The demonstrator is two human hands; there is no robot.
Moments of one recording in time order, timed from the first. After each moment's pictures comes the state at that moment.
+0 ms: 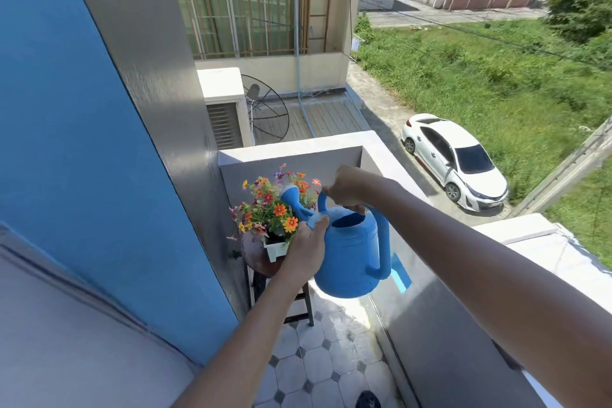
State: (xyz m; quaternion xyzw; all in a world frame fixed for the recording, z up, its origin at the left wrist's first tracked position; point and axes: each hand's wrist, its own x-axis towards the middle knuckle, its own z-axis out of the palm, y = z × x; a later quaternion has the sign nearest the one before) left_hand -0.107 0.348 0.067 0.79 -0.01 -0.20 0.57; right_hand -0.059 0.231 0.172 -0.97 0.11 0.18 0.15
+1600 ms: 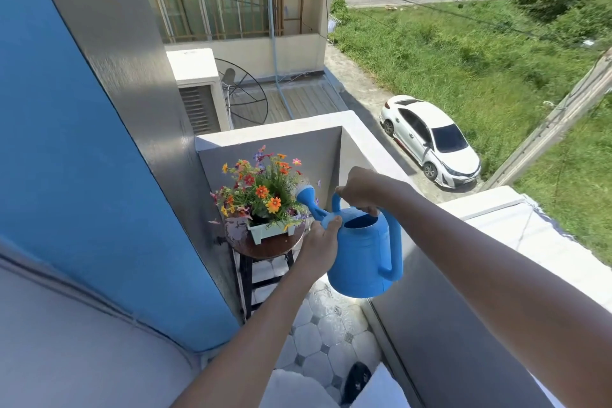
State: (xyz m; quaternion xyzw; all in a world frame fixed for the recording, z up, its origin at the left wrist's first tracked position) left_hand -0.149 0.314 0.050 0.80 -0.03 -0.27 0.54; right_hand -0.114 0.200 0.155 -0.95 0.18 0.18 0.19
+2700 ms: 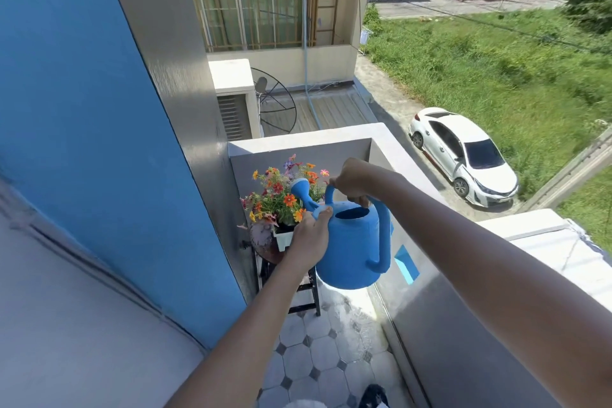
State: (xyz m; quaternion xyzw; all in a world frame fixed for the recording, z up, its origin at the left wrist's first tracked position) left_hand -0.108 0.363 0.068 0.82 0.01 -0.21 0.54; right_hand -0.069 0.249 0.172 -0.96 0.11 0.19 0.15
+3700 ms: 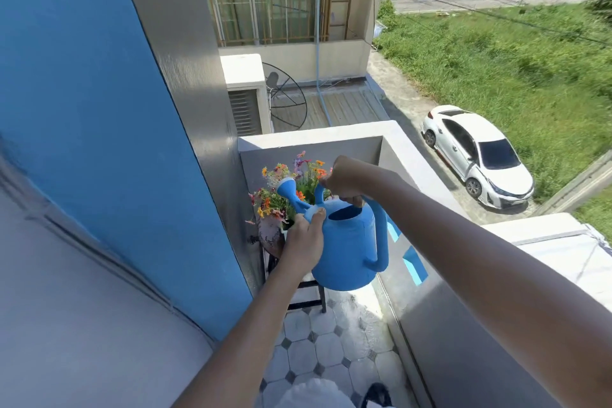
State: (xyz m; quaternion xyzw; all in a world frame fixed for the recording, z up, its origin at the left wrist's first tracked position) left_hand -0.114 0.381 0.063 0.81 0.06 -0.17 0.55; right_hand -0.060 0.267 0.177 -0.96 0.07 0.18 0.21
